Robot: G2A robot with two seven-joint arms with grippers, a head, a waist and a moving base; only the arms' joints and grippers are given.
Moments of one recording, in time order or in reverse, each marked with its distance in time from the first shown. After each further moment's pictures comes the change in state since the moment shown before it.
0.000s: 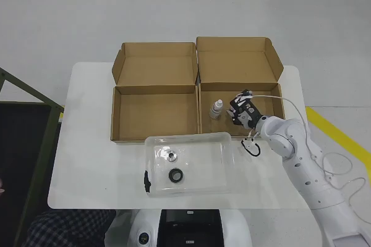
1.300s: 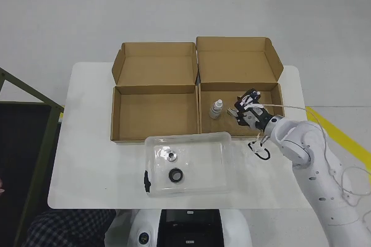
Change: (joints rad) left arm 0.000 0.000 0.000 0.000 0.000 0.000 0.000; right arm -0.143 0.036 0.146 -0.332 -0.051 -0.081 0.071
